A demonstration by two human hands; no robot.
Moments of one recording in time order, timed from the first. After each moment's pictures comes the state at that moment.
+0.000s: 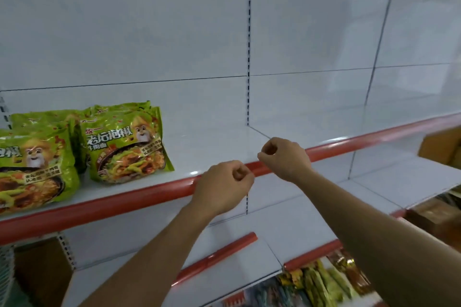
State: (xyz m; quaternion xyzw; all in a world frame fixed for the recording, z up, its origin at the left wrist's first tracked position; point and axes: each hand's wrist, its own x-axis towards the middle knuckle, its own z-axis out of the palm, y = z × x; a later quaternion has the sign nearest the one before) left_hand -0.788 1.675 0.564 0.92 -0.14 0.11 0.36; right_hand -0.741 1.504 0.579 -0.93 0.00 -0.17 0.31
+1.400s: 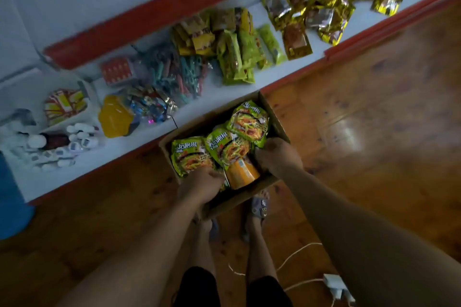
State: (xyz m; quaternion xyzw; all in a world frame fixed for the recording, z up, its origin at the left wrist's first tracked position) left_hand -0.803 1.301 -0.021 0.82 0.17 -0.49 0.24; right_hand -0.783 1.109 -0.024 -0.83 0.28 0.38 0.31
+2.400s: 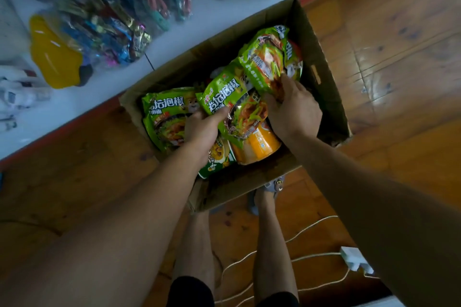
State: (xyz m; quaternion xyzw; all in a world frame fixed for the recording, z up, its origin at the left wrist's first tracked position) left_hand -0.789 1.293 -0.239 0.66 0.46 -0.36 0.47; right_hand -0.786 1.127 -0.229 -0.93 0.20 0.22 0.23
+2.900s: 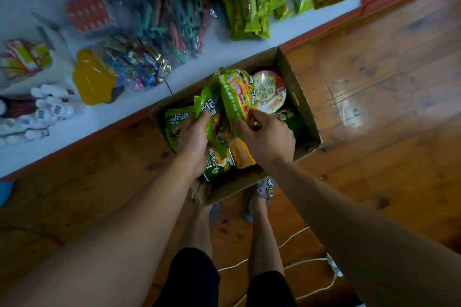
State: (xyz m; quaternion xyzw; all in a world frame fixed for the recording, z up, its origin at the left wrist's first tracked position) left_hand -0.786 1.319 -0.139 0.56 0.46 -0.27 0.63; right_hand -0.802 1.176 -0.104 -0.89 0.21 0.25 0.31
